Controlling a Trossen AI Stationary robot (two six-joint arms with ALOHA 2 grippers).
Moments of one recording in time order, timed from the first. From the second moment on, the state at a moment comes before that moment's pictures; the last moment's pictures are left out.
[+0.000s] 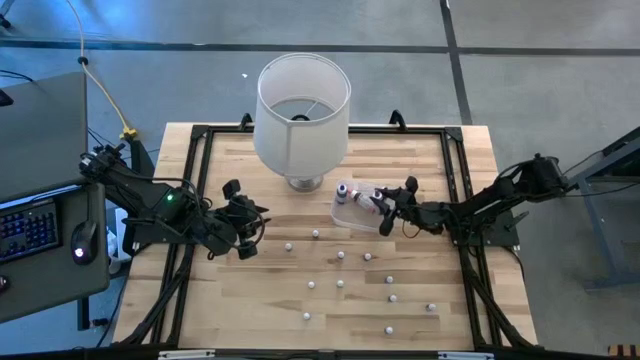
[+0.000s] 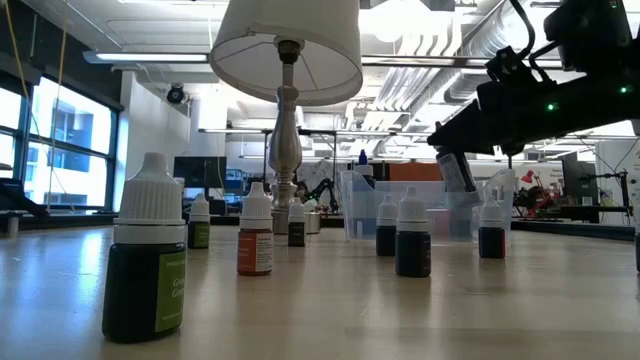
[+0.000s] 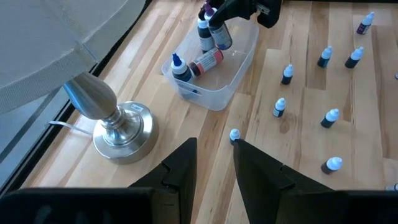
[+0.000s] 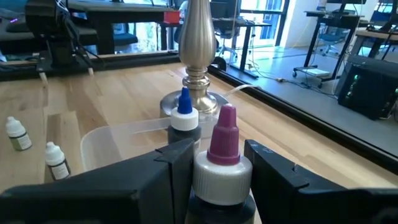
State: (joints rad) left arm -0.52 1.14 1.20 -0.91 -0.72 -0.52; right arm 0.16 1.38 0.14 1.08 0.71 0.09
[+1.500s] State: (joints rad) left arm -0.52 1.14 1.20 -0.91 -0.72 -0.53; right arm 0.16 1.18 0.66 0.08 0.52 0.02
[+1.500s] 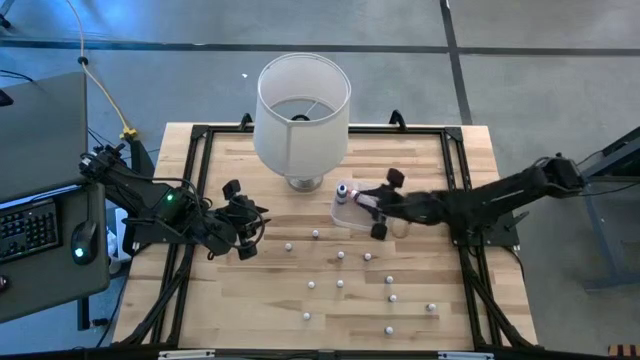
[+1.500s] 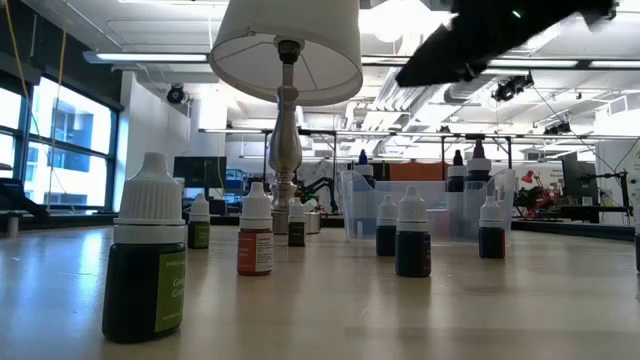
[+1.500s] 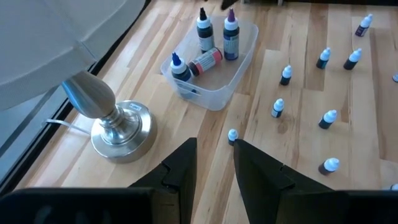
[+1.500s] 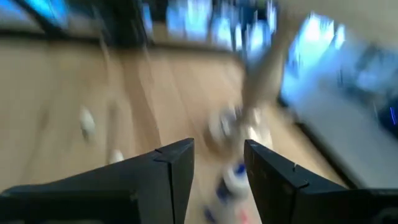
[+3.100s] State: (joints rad) left arm -0.52 1.14 1.20 -0.92 -0.68 -0.52; right arm -0.16 1.80 1.13 -0.70 0.08 0.14
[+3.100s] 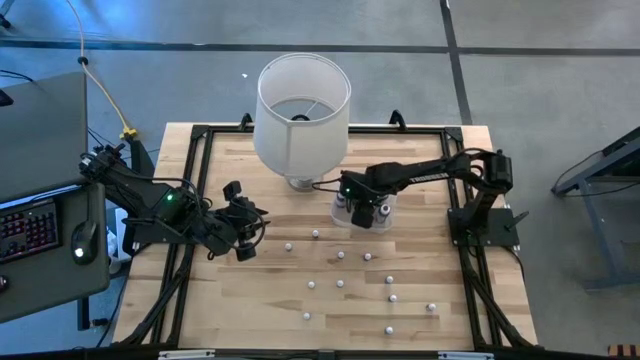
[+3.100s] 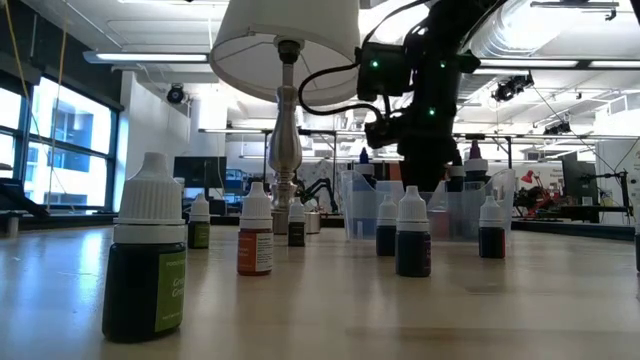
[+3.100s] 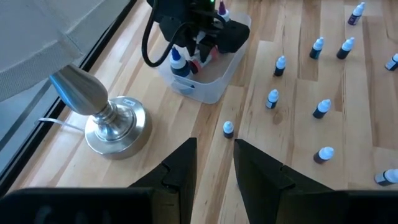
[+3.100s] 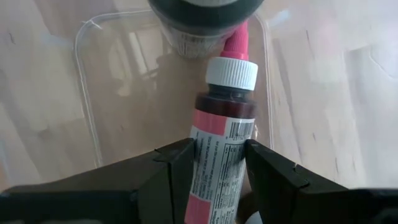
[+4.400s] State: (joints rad) left arm -0.52 1.14 1.20 -0.95 -0.66 -0.52; right arm -0.20 1.81 1.12 -0.54 0.20 0.15
